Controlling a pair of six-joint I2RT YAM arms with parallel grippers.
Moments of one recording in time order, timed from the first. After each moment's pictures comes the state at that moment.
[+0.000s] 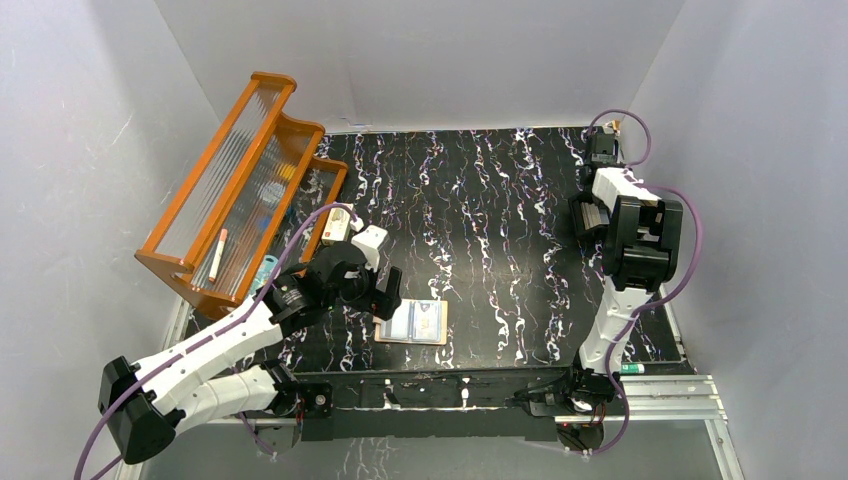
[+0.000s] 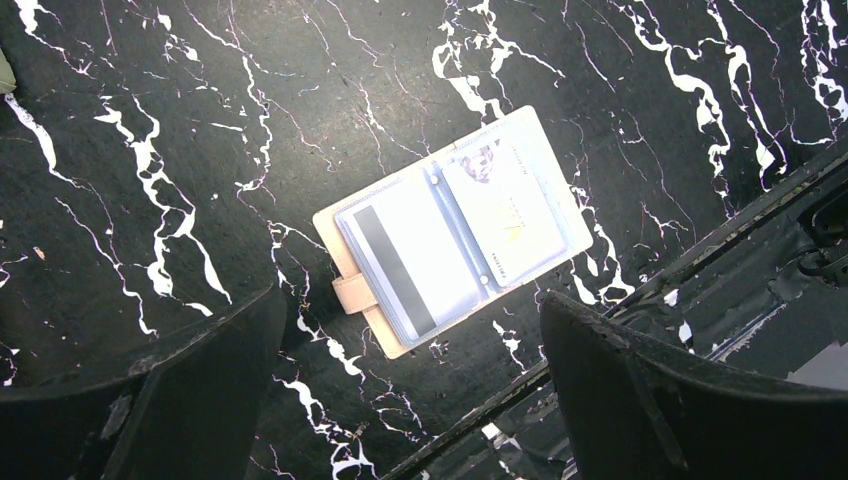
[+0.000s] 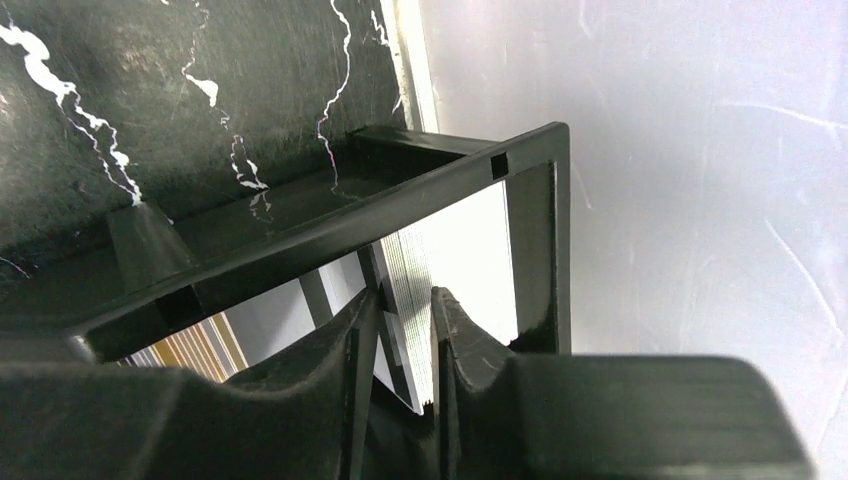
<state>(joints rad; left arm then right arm) -0.86 0.96 0.77 -0.55 -0.10 -0.33 -0.10 2.03 1.47 -0.38 0.61 -0.29</state>
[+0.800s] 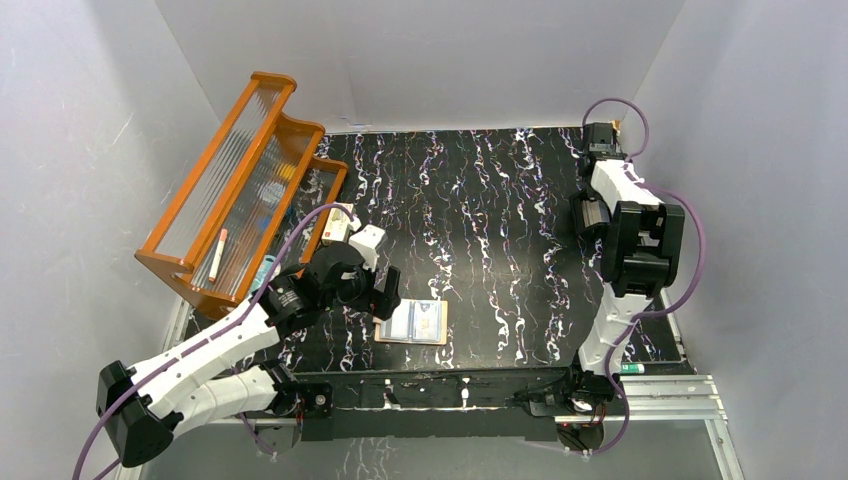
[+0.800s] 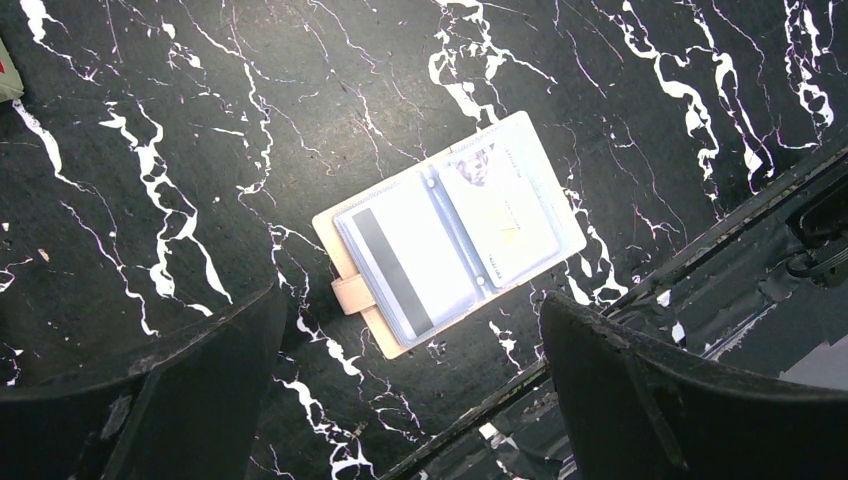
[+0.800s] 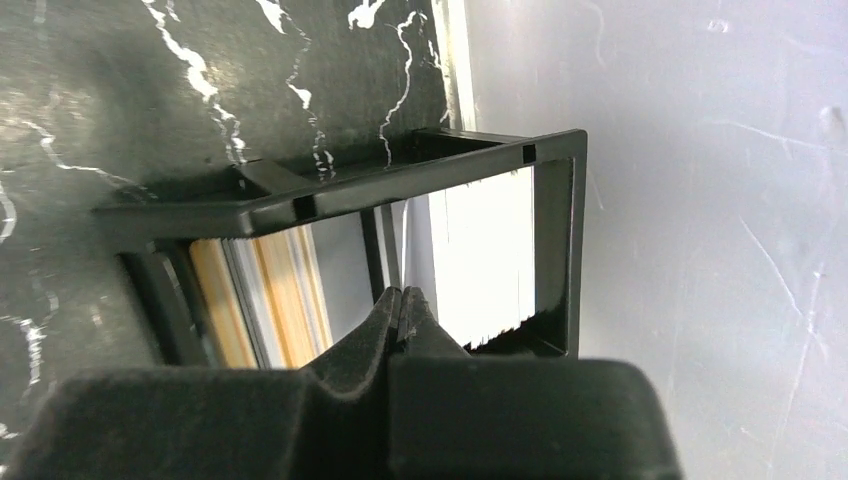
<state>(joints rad) -0.86 0.94 0.76 -0.55 -0.10 -0.33 -0.07 1.98 1.51 -0.48 0.52 -0.26</state>
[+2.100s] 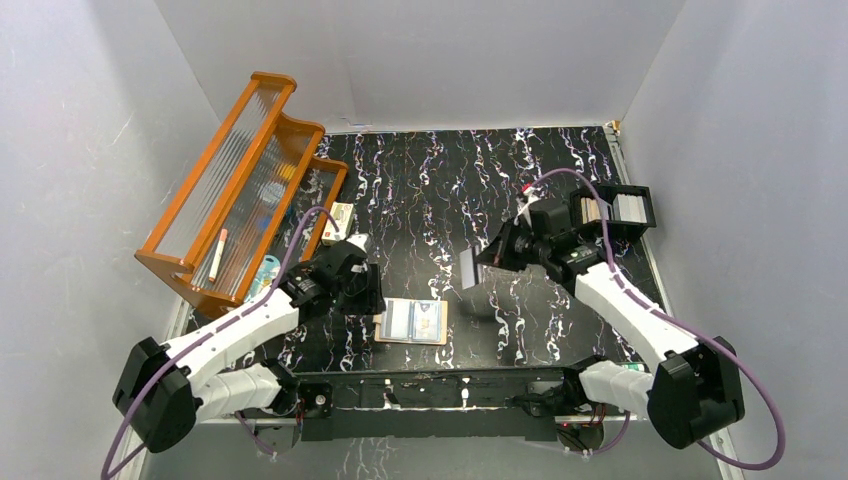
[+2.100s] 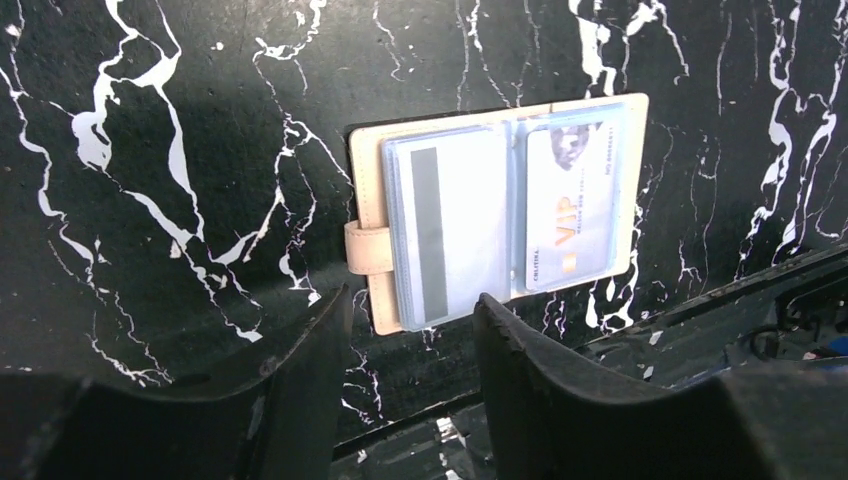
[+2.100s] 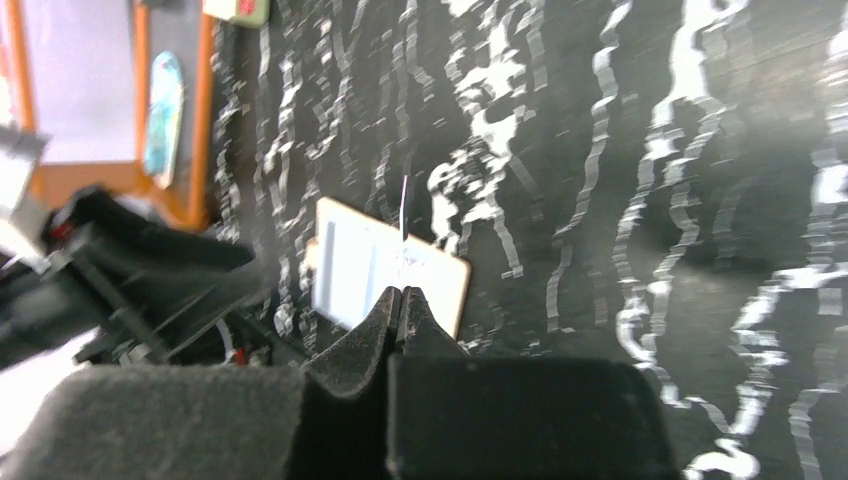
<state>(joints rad) -0.74 1.08 0.70 -0.58 -0.04 -0.63 0.41 1.15 0.79 -0.35 -0.34 0.64</state>
